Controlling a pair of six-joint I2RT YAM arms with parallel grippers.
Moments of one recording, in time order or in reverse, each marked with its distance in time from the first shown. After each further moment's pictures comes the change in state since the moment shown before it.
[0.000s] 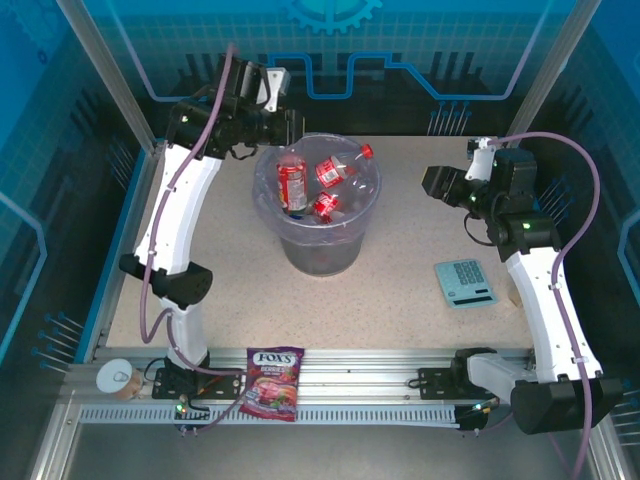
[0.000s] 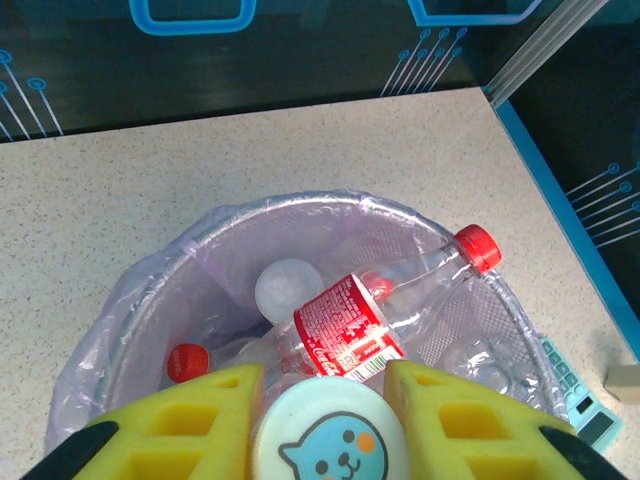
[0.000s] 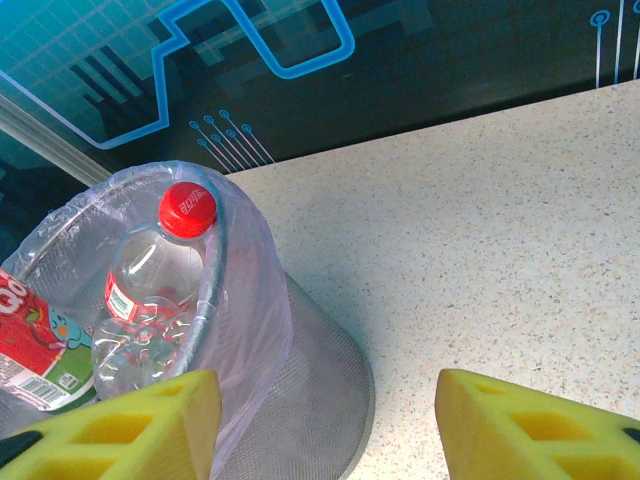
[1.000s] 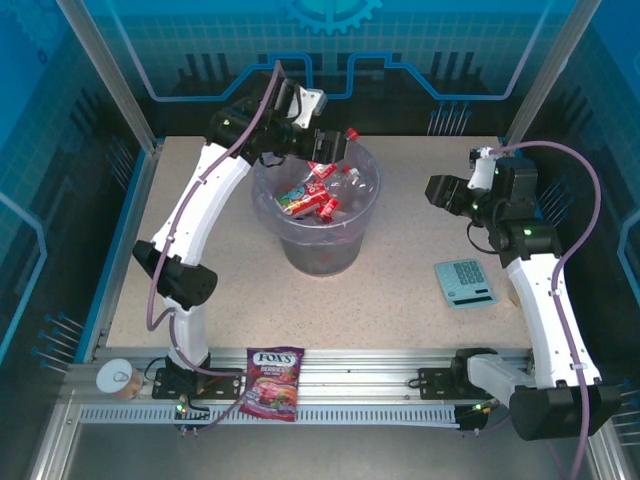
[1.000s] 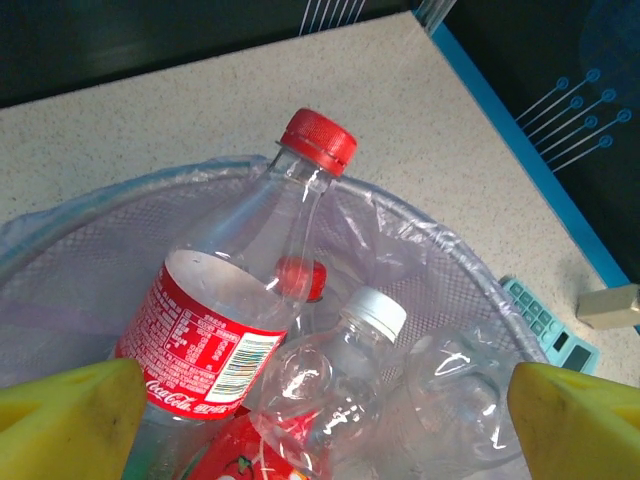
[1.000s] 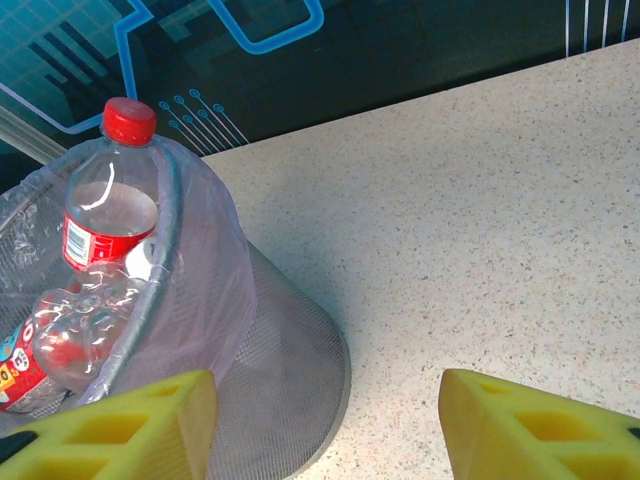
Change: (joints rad) left arm -0.052 -0.009 -0.251 0.212 0.130 0.079; right arm -0.026 -0.034 -0.055 -0.033 0.008 -0.019
